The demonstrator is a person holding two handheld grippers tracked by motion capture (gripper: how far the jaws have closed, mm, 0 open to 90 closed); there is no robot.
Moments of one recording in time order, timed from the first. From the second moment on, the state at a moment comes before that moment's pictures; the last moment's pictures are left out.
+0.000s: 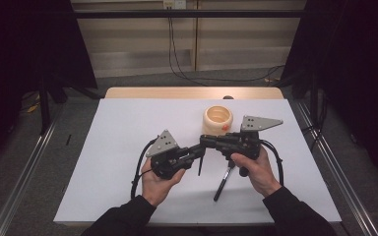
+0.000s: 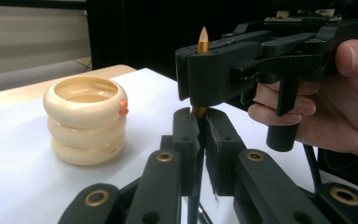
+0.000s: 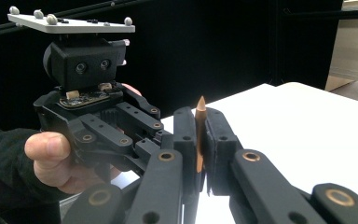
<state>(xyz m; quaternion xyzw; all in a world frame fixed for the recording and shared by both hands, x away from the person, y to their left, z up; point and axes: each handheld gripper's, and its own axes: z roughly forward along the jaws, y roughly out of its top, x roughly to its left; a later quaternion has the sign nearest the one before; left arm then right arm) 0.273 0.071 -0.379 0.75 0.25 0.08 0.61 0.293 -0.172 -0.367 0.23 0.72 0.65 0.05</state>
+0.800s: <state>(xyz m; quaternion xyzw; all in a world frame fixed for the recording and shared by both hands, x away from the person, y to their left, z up) 0.274 0.068 -0.383 0.74 0.29 0.15 0.59 0.291 -0.177 -0.363 0.23 0.72 0.65 0.06</state>
